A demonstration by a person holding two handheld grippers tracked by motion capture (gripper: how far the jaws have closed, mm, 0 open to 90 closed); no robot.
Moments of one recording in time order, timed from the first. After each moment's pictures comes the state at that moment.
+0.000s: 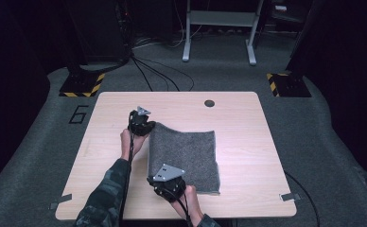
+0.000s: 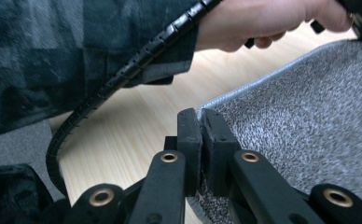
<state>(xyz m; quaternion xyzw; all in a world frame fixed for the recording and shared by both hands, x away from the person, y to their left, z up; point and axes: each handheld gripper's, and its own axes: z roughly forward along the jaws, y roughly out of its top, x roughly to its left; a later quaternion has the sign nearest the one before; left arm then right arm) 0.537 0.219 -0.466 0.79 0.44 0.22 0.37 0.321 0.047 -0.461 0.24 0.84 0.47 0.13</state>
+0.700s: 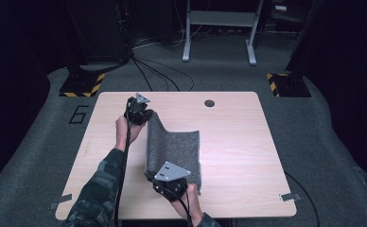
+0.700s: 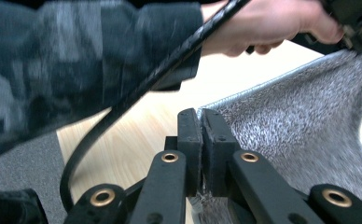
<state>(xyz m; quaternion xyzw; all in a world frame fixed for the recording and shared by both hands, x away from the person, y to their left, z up) 0.540 0.210 -0.409 0.81 0.40 0.25 0.34 0.310 0.041 -0.430 0.23 0.80 0.52 0.16</state>
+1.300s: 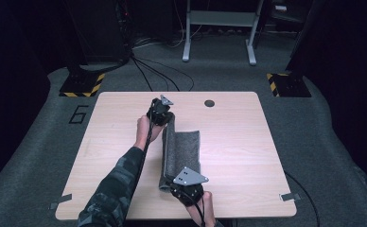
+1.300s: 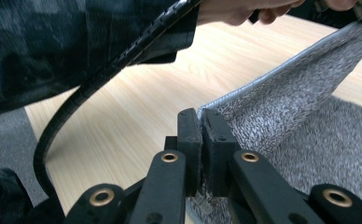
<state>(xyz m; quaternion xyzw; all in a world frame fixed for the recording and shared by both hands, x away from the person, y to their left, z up) 0.554 0.143 -0.427 0.84 0.37 0.23 0.34 0.306 -0.002 -0.460 0.29 0.80 0.50 0.17</state>
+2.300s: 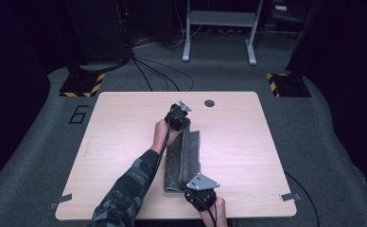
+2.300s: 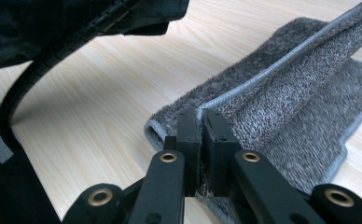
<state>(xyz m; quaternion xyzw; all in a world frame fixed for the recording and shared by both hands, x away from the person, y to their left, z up) 0.558 0.087 -0.455 0.85 0.34 0.20 0.34 0.300 -0.038 -0.485 0.33 0.81 0.45 0.18</state>
